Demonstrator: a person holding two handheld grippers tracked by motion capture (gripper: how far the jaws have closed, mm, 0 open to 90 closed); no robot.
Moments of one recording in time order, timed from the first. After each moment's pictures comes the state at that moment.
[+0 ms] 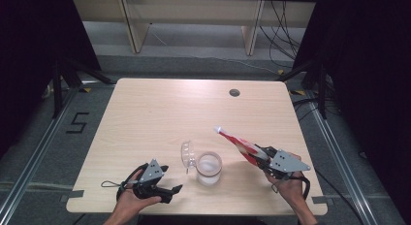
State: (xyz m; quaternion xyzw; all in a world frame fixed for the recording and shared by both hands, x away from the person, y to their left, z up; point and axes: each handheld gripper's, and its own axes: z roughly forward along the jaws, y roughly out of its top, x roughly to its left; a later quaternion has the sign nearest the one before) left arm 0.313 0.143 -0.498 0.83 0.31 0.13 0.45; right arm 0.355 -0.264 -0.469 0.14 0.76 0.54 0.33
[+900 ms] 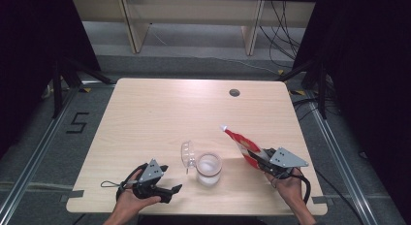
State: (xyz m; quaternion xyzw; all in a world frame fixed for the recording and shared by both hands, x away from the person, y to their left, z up) left arm 0.313 0.144 -0.498 0.83 0.31 0.13 0.45; right arm 0.360 -0.270 -0.486 0.22 0.77 0.52 0.30
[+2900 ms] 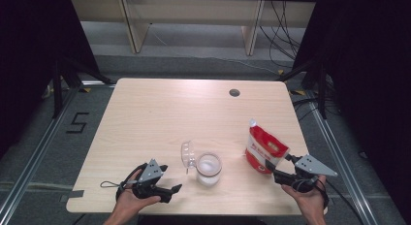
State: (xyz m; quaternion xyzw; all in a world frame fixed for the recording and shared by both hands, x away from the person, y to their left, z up) left arm 0.313 0.144 -0.498 0.83 0.32 0.13 0.45; right arm 0.317 -0.313 -0.470 0.38 0.72 0.51 0.26
